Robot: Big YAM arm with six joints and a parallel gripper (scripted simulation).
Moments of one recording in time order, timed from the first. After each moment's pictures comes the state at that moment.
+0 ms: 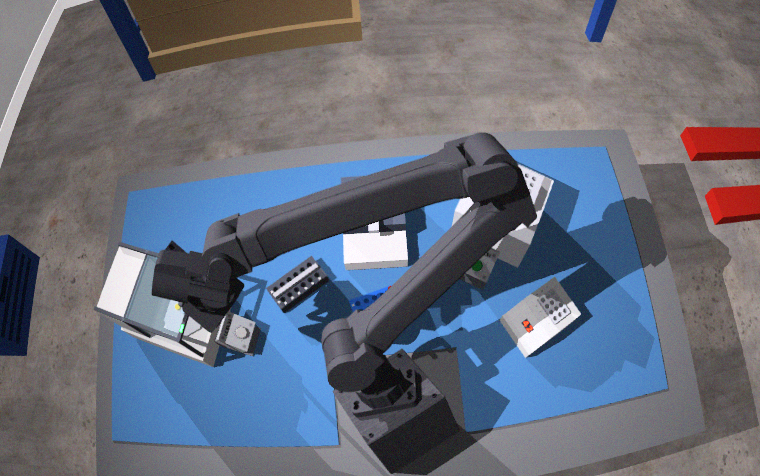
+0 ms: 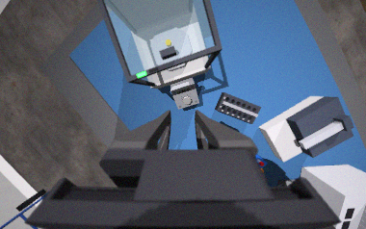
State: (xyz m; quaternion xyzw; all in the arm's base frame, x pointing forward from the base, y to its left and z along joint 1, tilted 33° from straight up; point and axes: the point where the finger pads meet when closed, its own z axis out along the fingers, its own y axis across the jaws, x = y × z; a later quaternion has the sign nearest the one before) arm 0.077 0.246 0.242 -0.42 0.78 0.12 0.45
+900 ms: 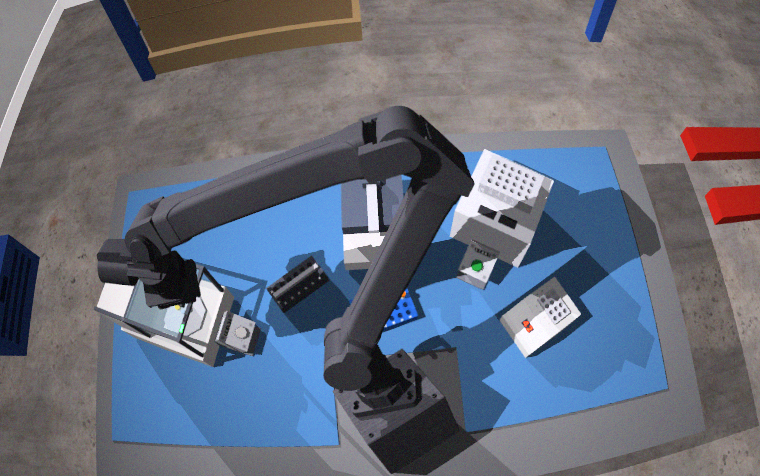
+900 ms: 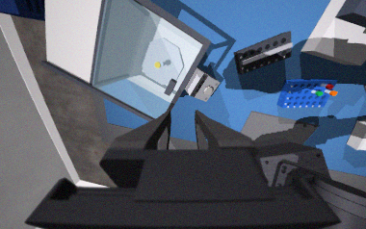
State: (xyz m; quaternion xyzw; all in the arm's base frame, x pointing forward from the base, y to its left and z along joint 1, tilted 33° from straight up) arm 0.090 0.302 0.267 -0.09 0.93 0.16 0.32
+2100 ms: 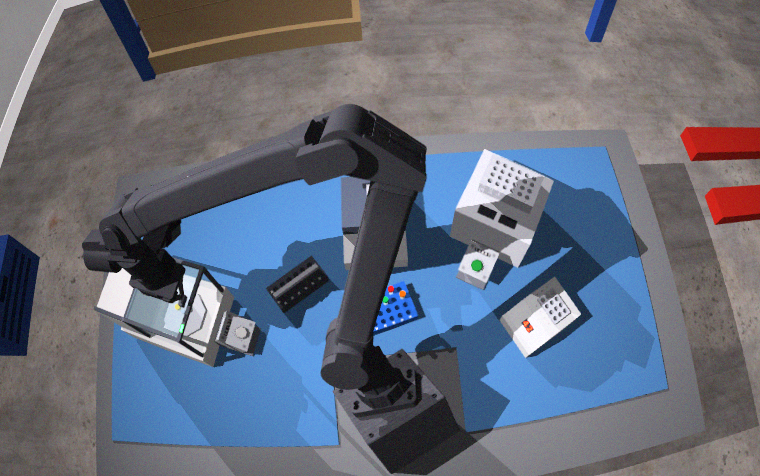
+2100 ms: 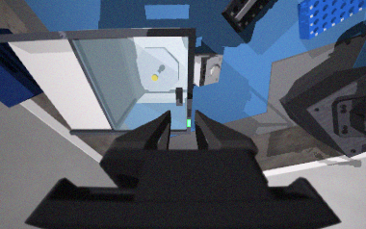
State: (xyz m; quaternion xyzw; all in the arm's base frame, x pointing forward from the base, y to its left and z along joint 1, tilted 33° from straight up) arm 0.105 0.330 0.266 0.16 0.95 0.17 0.23
